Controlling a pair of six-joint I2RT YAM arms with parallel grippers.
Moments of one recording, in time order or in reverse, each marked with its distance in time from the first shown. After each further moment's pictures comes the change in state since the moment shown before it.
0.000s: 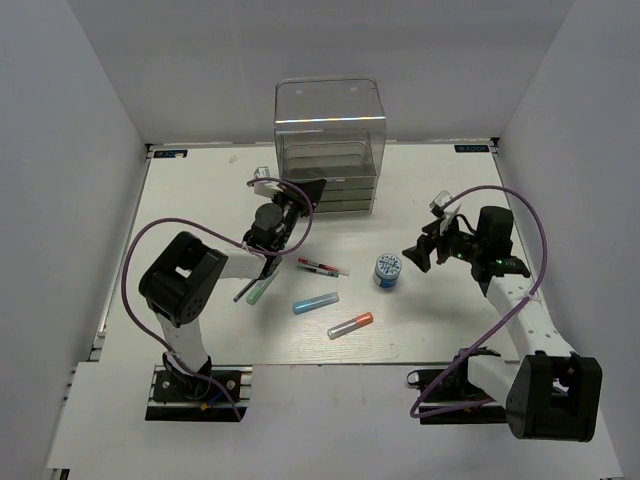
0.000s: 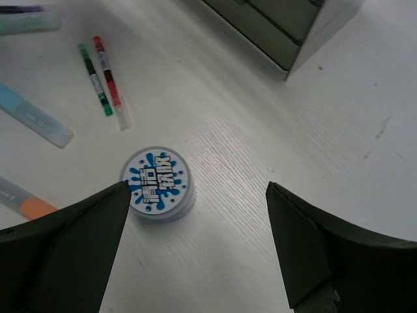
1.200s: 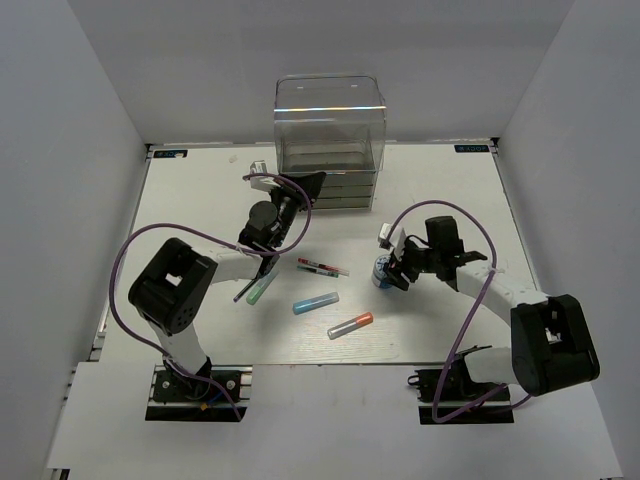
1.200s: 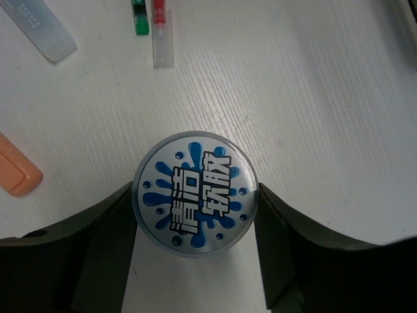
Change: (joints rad) left arm -0.002 -0.078 0.000 0.002 0.023 0.040; right arm 0.299 0.251 -0.030 -0.018 0.167 -0.334
